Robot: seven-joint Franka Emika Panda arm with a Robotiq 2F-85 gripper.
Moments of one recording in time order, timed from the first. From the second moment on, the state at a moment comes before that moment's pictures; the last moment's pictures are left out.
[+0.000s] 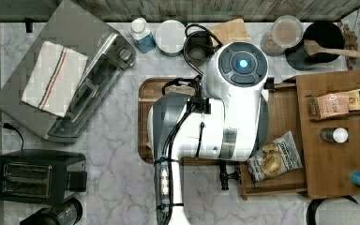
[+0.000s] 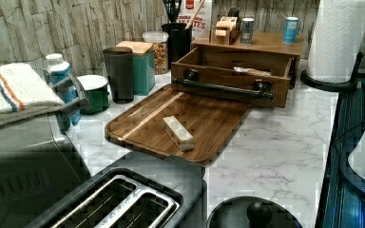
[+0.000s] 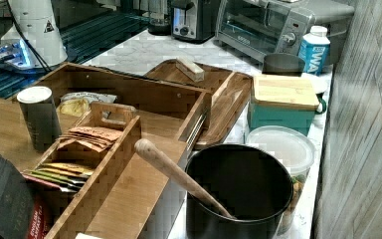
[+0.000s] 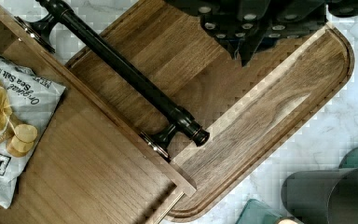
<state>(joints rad) -0.04 0.06 -0.04 -1.86 0.03 0.28 -0.11</state>
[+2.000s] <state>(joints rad) 0.02 0.04 0.05 -2.35 -0.23 0.79 -0.53</state>
